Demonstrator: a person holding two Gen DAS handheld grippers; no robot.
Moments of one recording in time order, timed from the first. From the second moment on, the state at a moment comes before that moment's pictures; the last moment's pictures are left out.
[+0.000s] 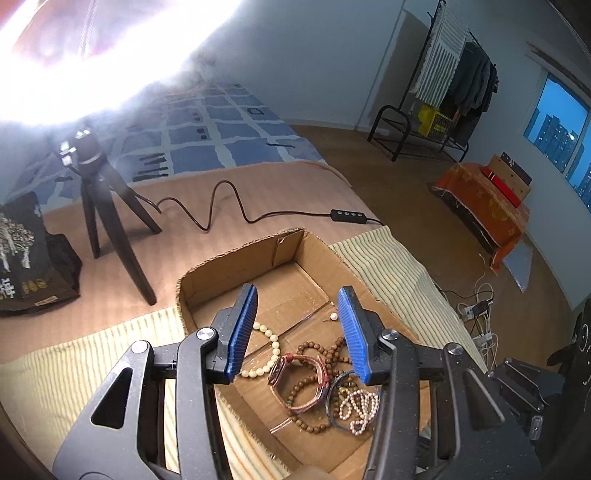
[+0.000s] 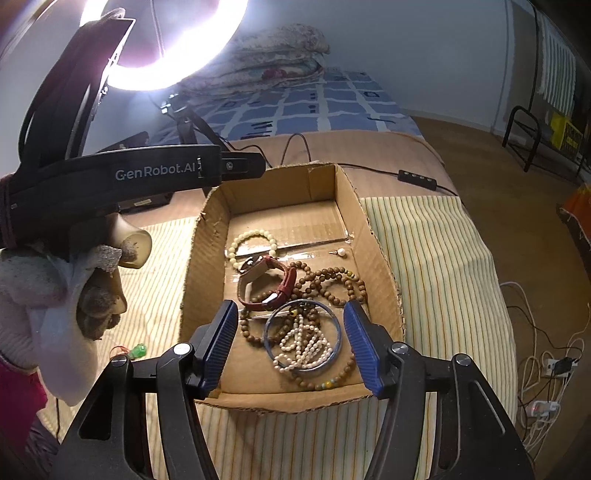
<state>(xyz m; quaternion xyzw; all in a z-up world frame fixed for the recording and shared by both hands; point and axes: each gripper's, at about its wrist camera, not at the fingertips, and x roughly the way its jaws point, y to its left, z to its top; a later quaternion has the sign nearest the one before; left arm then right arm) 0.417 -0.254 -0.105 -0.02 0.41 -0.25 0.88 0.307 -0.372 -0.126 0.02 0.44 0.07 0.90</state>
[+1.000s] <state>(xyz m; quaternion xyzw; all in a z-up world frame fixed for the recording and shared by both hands) 0.273 -0.077 -0.038 0.03 0.37 -0.18 0.91 0.270 -0.301 -0.096 0.00 0.38 0.10 0.92</state>
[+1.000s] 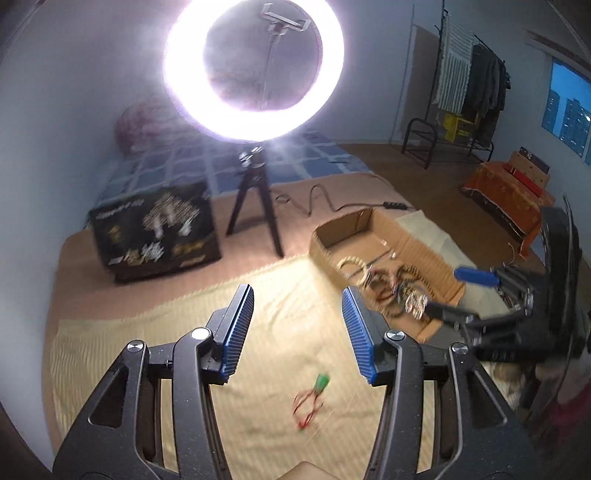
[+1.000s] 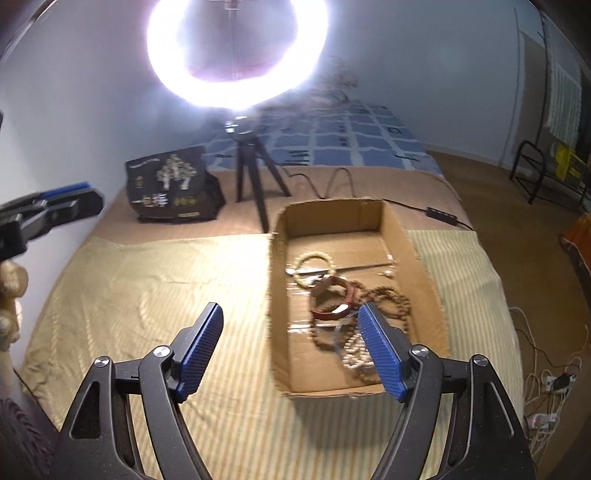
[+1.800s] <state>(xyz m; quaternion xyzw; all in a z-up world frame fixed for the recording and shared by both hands) 0.163 0.006 -0.183 0.01 0.49 -0.14 0.86 0.263 -0.220 -0.161 -0.04 0.43 0.19 0.88</state>
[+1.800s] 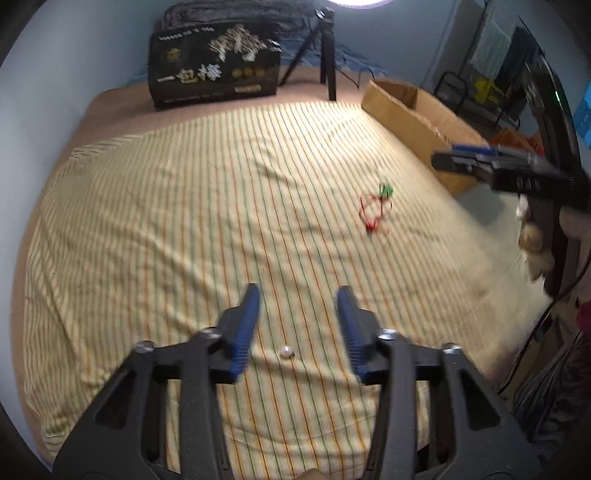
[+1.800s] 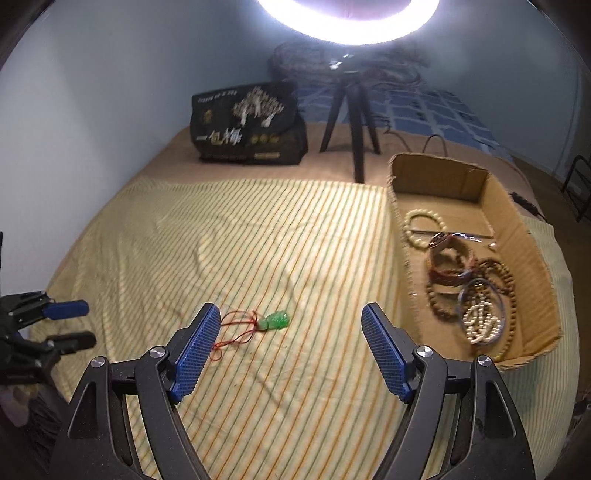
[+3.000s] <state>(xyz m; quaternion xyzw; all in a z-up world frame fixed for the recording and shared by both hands) 0.147 0.007 -0.235 0.03 0.52 -0.15 0.84 0.286 -0.172 -0.236 -0.15 0.46 0.21 0.85</state>
